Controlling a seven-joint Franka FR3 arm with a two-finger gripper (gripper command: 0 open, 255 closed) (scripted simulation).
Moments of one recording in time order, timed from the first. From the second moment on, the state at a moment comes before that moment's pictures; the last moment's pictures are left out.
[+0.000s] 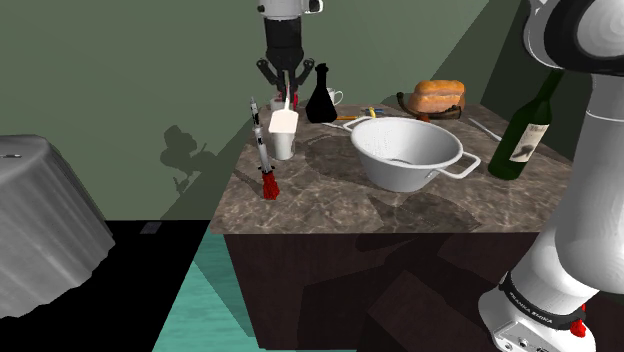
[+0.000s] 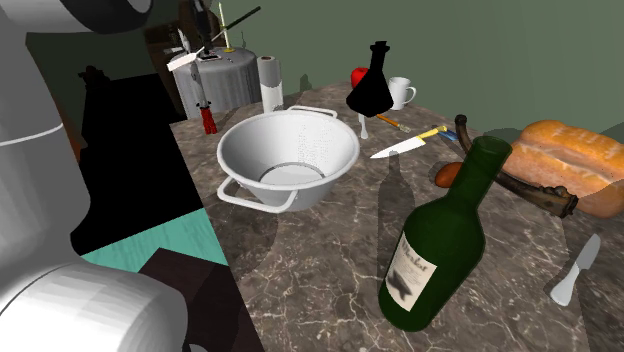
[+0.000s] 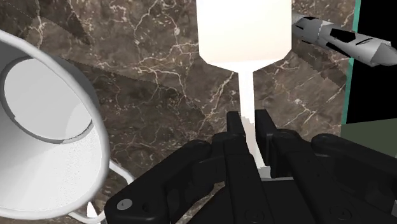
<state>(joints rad) 0.08 0.27 0.31 -1.27 -0.14 1.55 1.18</state>
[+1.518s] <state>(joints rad) 0.08 0.40 0.30 -0.86 -0.18 1.27 1.11</state>
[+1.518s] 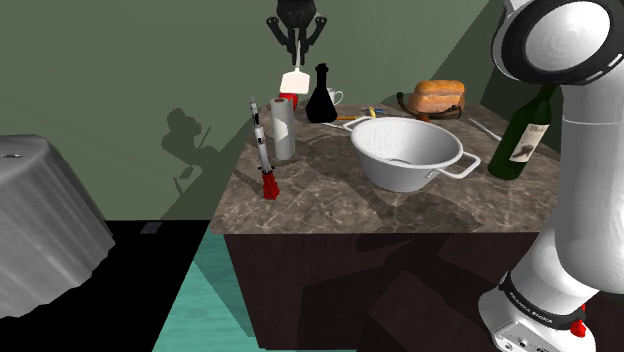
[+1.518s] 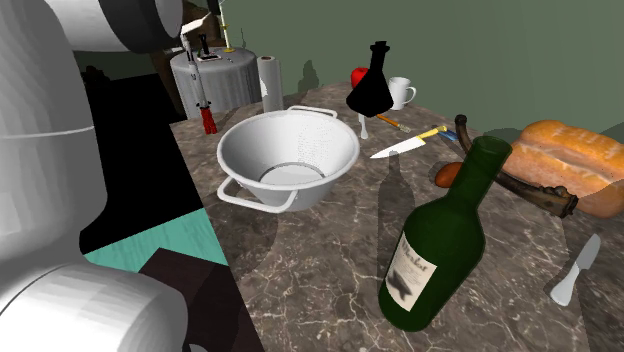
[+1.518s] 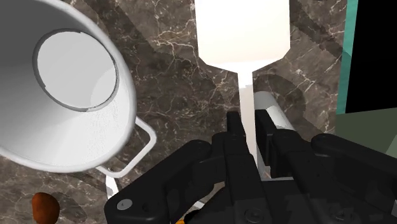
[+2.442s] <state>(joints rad) 0.01 0.25 0.30 -1.29 -0.13 1.55 1.11</state>
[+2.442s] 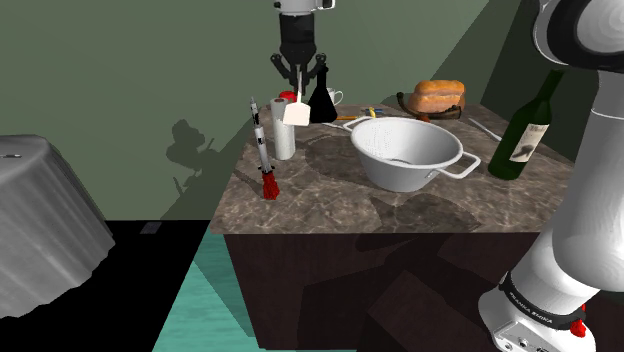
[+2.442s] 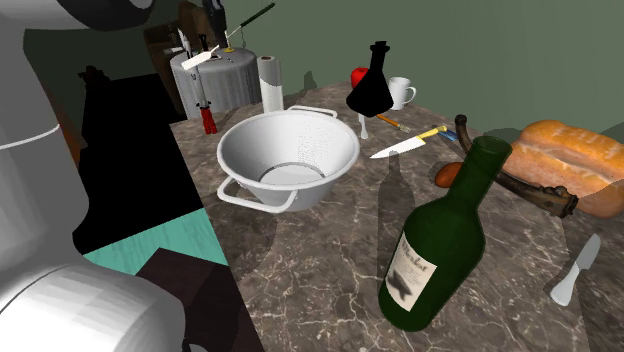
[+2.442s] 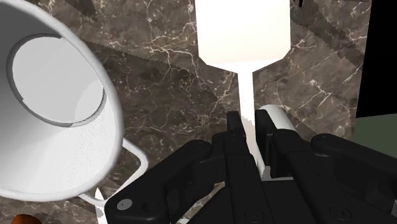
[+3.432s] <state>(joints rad) 0.00 0.21 0.30 -1.55 -0.12 1.77 1.12</state>
